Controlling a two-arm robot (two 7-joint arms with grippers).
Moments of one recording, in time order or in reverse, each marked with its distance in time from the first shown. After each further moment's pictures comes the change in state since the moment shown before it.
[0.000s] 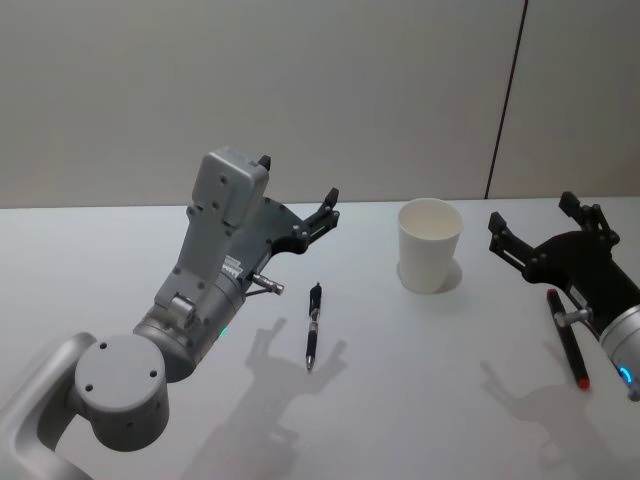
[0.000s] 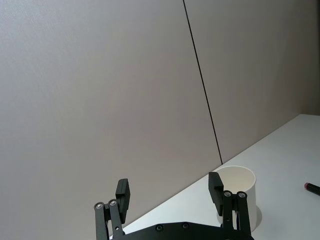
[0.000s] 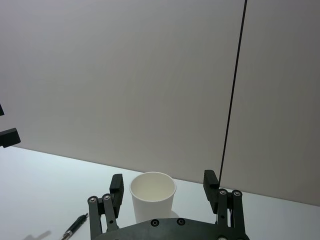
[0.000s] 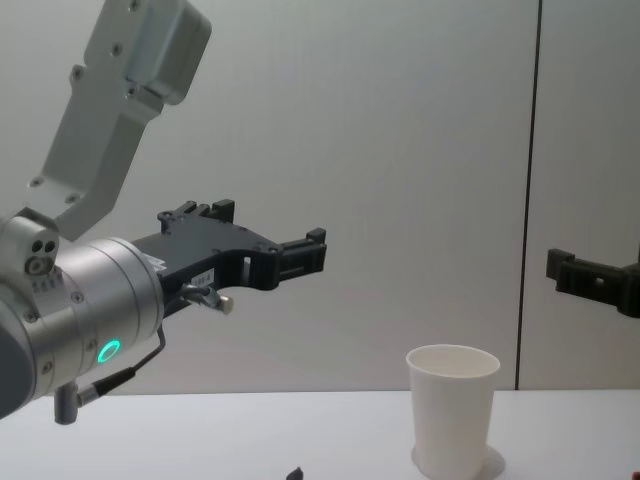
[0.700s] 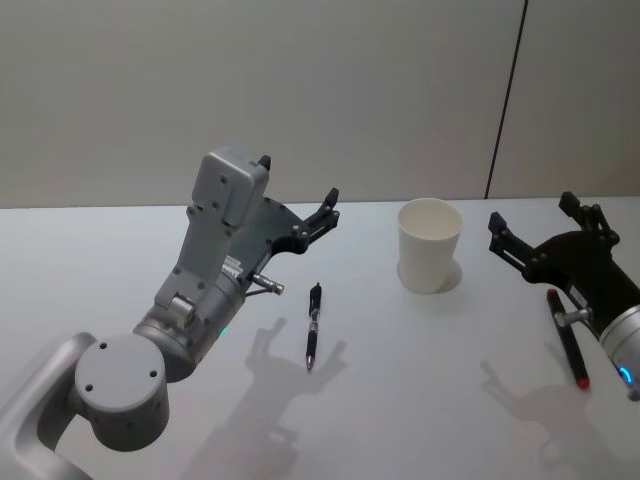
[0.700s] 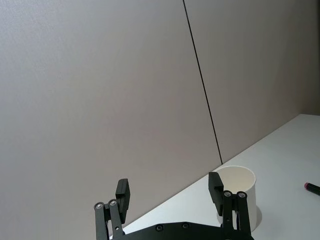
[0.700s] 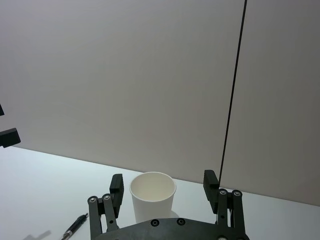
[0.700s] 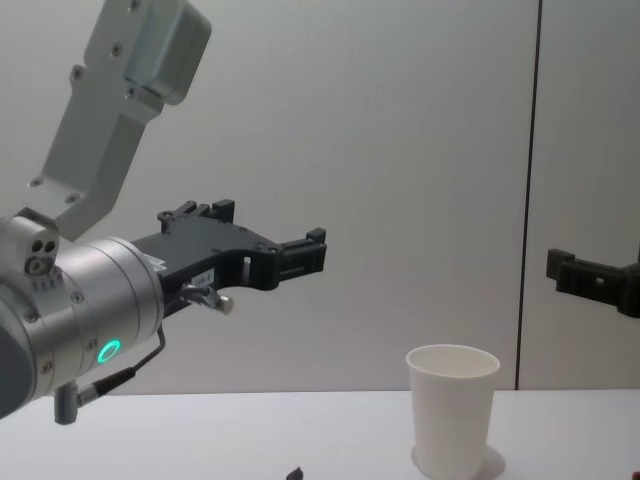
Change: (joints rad) left arm 0.000 0.000 0.000 0.000 0.000 0.000 0.000; right arm 0.000 0.000 0.000 0.000 0.000 0.000 0.000
